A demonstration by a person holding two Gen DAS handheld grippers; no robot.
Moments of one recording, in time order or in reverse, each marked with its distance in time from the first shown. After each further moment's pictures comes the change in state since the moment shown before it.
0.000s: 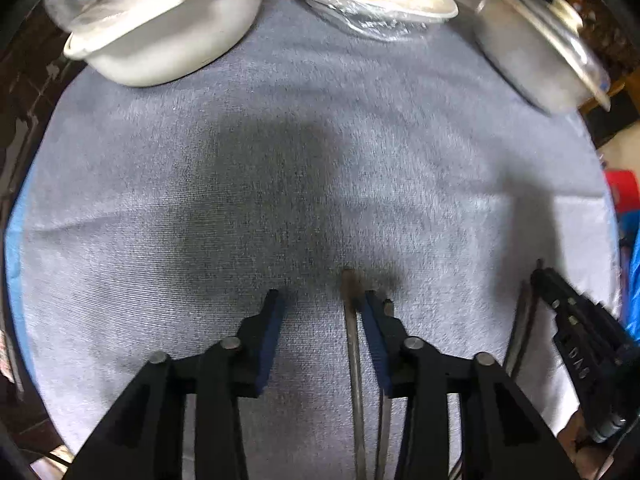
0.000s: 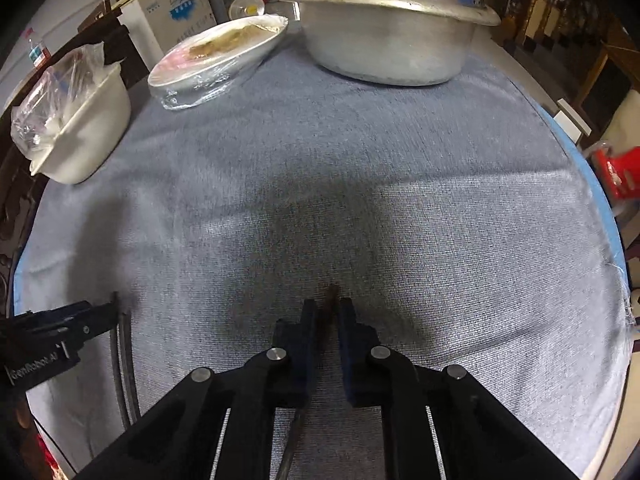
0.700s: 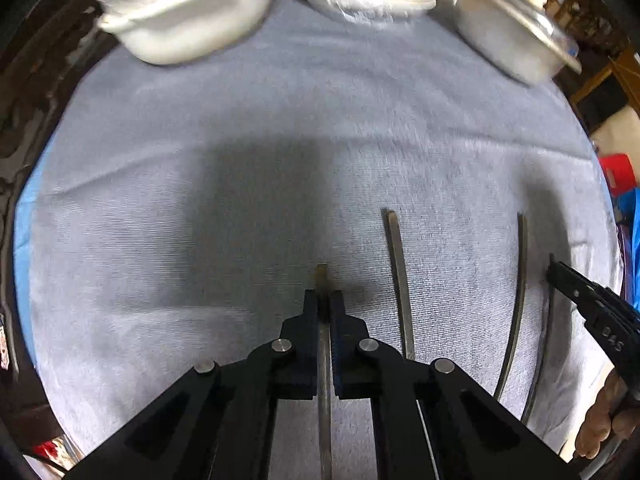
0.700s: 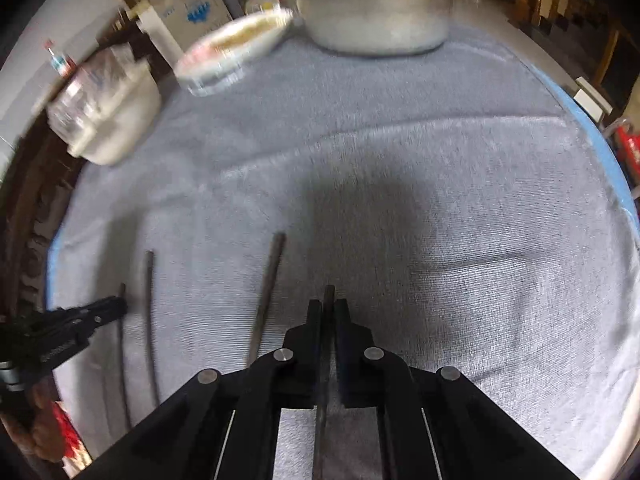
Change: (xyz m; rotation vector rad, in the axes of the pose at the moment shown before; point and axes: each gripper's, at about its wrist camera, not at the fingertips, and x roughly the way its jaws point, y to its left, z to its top) left arm -0.019 0.007 -0.069 0.023 -0.090 -0.020; right arm -0.037 -0.037 -0.052 0.029 -0.008 0.169
